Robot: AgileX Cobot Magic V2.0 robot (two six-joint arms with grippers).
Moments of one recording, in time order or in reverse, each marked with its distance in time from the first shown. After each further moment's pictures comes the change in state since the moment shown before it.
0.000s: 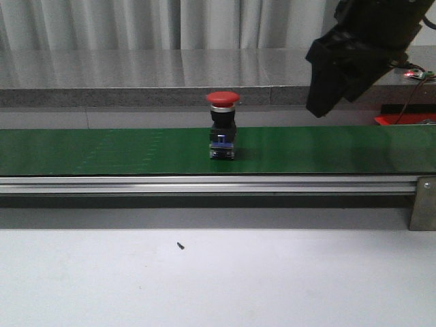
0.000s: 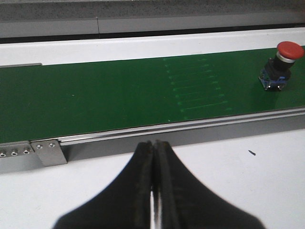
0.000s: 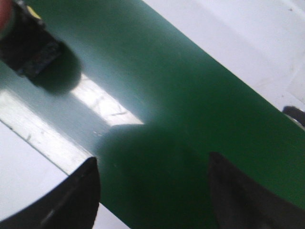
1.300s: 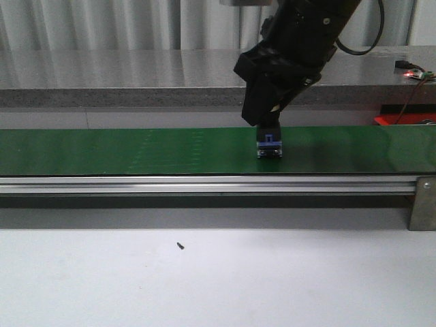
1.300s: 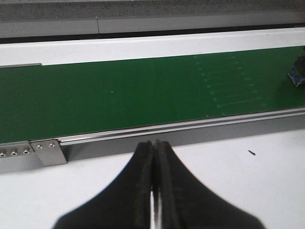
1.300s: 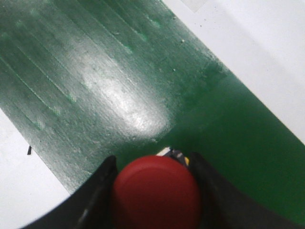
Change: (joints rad) left arm 0.000 0.000 0.000 0.000 0.000 0.000; right arm 0.094 0.174 -0.160 0.151 0.005 -0.120
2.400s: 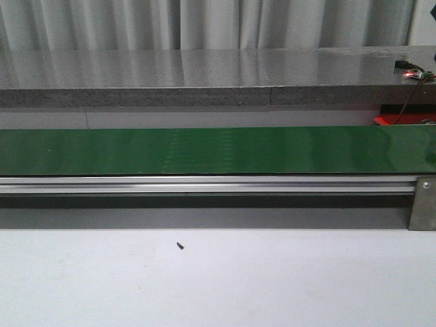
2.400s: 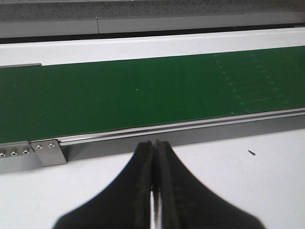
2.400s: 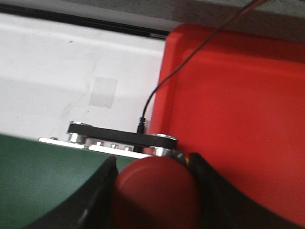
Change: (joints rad) left arm 0.000 0.000 0.000 0.000 0.000 0.000; right arm -0.627 -0.076 0.000 0.085 -0.047 -0.002
